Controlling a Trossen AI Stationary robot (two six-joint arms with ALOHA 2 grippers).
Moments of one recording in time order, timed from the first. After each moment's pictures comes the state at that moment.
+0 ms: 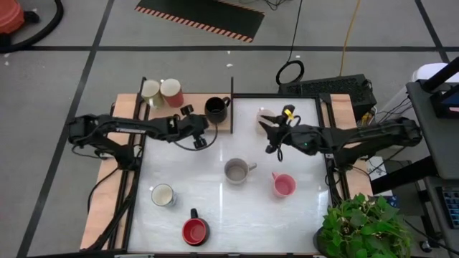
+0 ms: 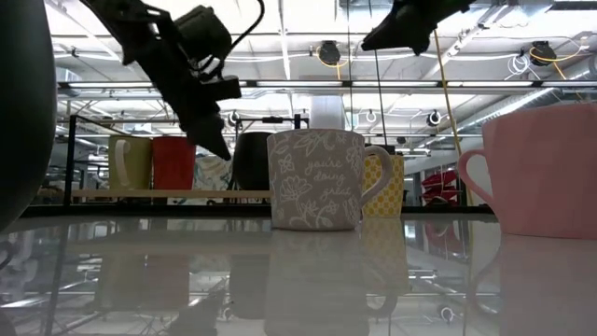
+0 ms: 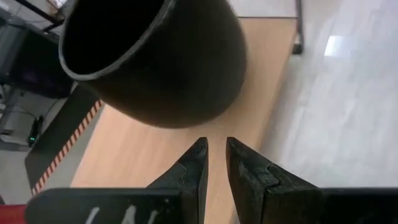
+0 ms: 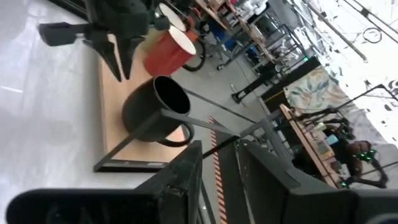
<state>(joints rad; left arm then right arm) 0.26 1.42 0.79 -0.20 -0.45 0.20 0.08 1.12 0.81 0.01 0.75 -0.60</state>
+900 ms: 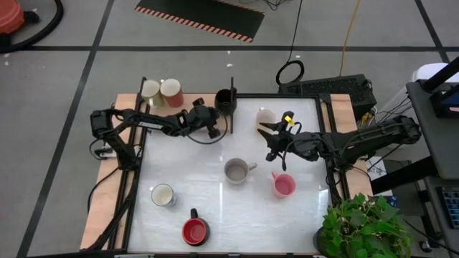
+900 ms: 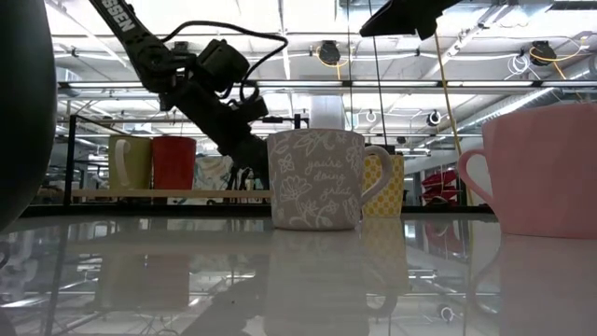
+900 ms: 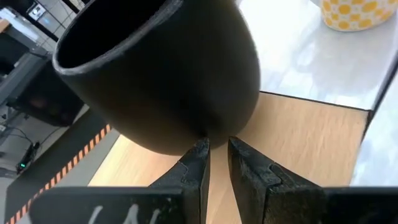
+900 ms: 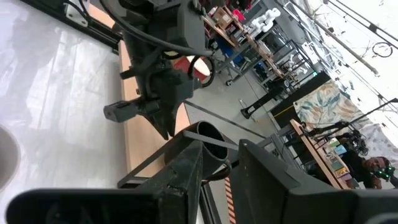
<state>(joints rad) 0.37 1.67 0.79 0.31 -0.35 0.28 0.18 1.12 0.81 0.05 0.76 -0.58</state>
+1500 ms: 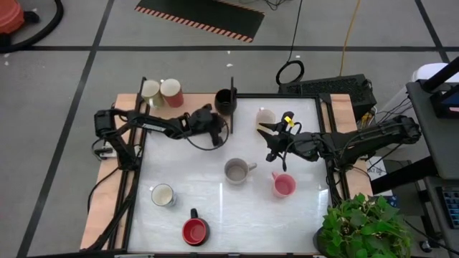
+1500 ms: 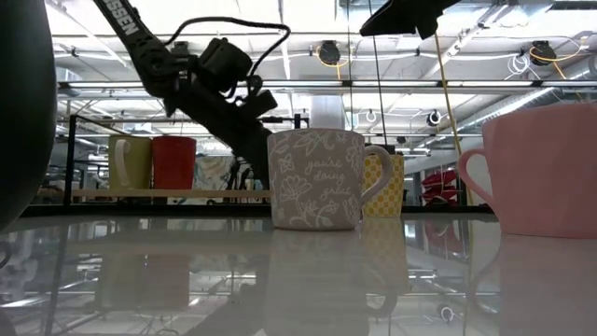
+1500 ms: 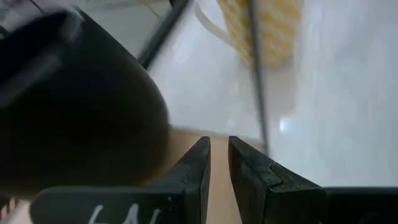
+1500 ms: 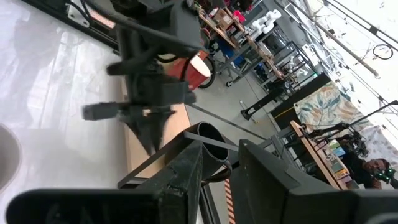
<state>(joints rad) 0.34 1.71 0.79 0.41 -0.14 0.27 0.18 1.12 0.81 0.05 0.76 -0.58</state>
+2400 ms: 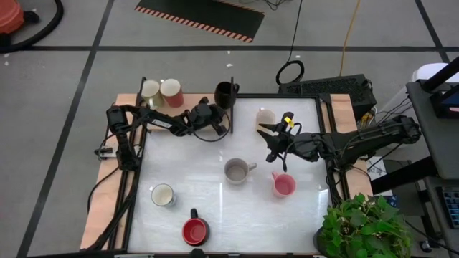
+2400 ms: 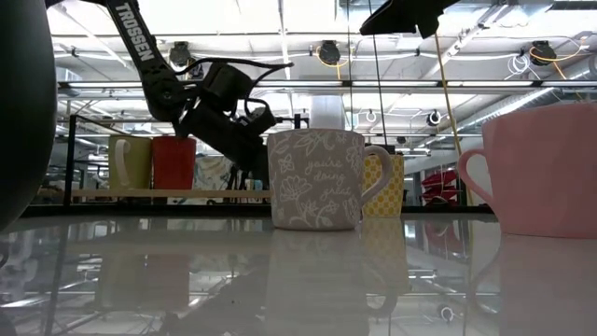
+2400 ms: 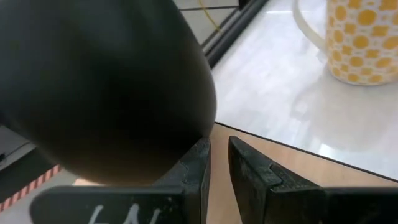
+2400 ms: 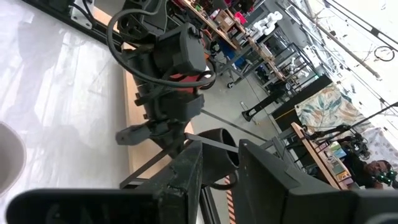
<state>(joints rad) 0.43 1.85 0.79 0.66 -0.26 0.22 0.19 1.12 0.81 0.05 0.75 -0.58</state>
